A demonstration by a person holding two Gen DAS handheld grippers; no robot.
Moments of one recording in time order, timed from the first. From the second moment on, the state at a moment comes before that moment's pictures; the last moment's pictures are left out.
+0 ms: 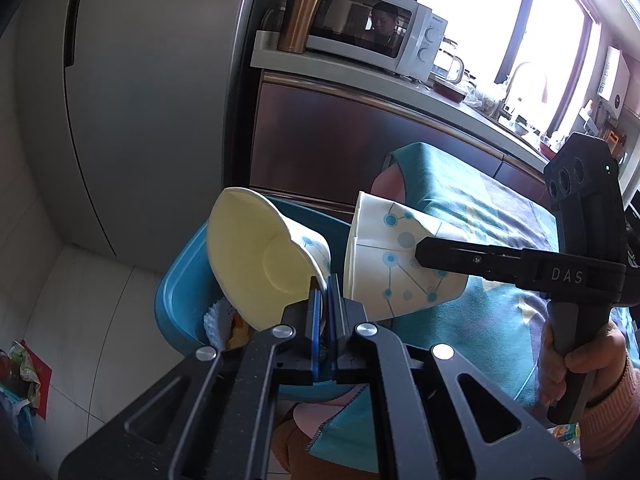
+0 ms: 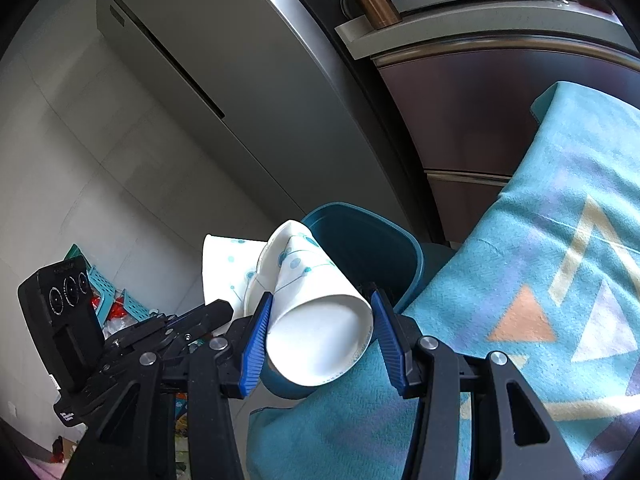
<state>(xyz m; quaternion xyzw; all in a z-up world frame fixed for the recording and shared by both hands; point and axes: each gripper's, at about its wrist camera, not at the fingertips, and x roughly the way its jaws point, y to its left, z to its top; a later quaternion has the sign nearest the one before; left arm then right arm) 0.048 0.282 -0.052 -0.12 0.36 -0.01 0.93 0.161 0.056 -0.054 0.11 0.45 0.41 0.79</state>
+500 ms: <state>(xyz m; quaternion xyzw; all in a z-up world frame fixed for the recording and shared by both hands) 0.057 0.286 -0.066 -0.12 0.37 0.01 0.92 0.164 0.081 -0.058 0.09 0.46 0.40 0.79</state>
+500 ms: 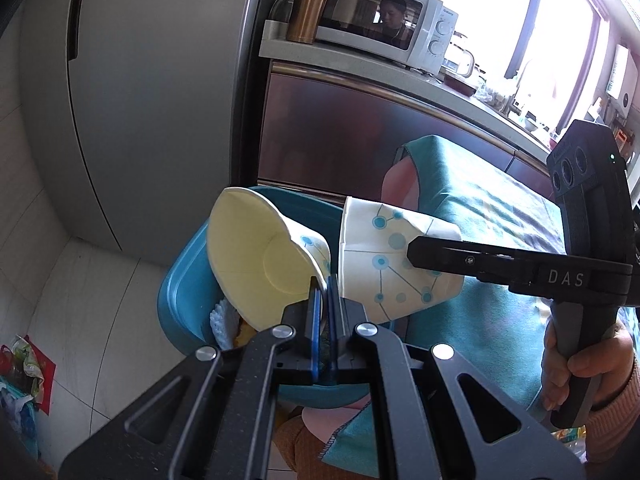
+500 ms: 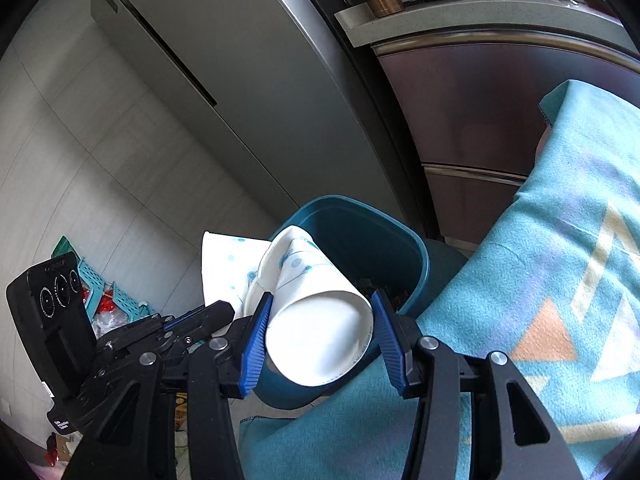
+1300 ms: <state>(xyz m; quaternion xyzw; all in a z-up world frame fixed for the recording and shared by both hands) 0.073 0.291 -0.096 -0.12 0.40 0.03 0.91 0.162 0.111 -0.060 0.06 0.47 0.38 0.79</state>
